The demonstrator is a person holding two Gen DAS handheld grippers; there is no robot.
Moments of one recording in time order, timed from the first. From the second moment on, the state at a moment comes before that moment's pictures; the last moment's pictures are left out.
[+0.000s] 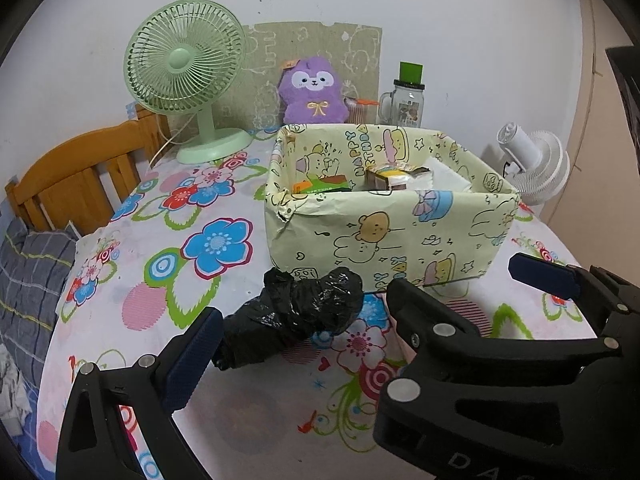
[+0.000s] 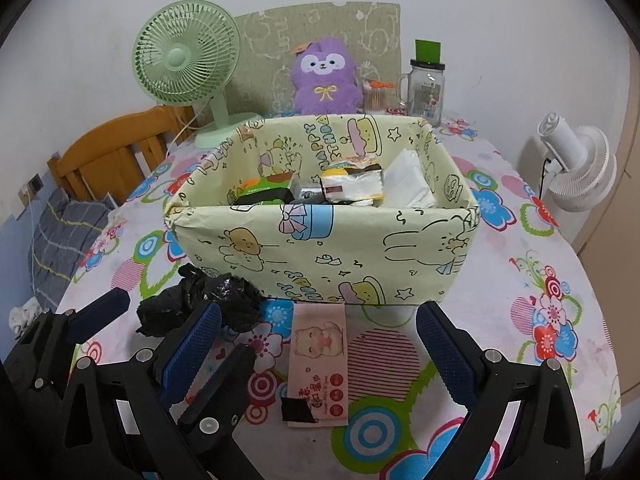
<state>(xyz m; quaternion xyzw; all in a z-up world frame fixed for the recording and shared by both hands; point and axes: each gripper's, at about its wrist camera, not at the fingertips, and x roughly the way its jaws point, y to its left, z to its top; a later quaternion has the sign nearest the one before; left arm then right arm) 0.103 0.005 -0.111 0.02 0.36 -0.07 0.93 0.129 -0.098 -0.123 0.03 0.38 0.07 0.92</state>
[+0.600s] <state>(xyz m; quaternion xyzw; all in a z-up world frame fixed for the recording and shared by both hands) 0.131 0.006 -0.135 0.04 0.39 -0.07 0.92 0.154 -0.099 -0.148 0.04 0.42 0.06 0.91</state>
